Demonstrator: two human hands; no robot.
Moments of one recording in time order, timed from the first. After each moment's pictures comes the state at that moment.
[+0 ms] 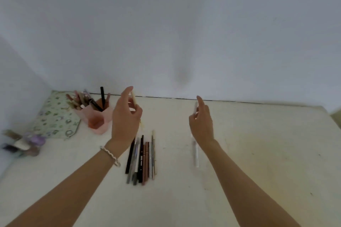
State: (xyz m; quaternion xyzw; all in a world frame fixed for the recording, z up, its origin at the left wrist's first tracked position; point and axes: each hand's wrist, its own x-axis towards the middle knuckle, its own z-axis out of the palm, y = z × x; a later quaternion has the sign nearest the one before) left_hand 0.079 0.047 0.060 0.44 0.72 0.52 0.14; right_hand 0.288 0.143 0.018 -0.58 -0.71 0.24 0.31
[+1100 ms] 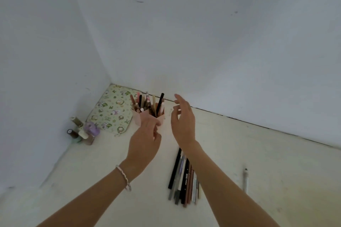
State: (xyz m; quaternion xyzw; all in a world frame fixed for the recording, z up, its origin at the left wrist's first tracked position) left_hand -0.014 -0.014 0.017 0.45 0.81 0.35 0.12; right_hand 0.060 0.105 0.015 -0.40 -0.77 0.34 0.36
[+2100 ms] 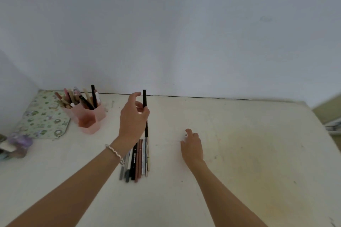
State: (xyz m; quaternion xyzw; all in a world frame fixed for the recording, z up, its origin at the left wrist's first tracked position) left_hand 0.110 0.059 0.054 0.42 0.72 0.50 0.24; right_hand 0.313 0.085 -0.046 -0.67 -0.70 0.24 0.07
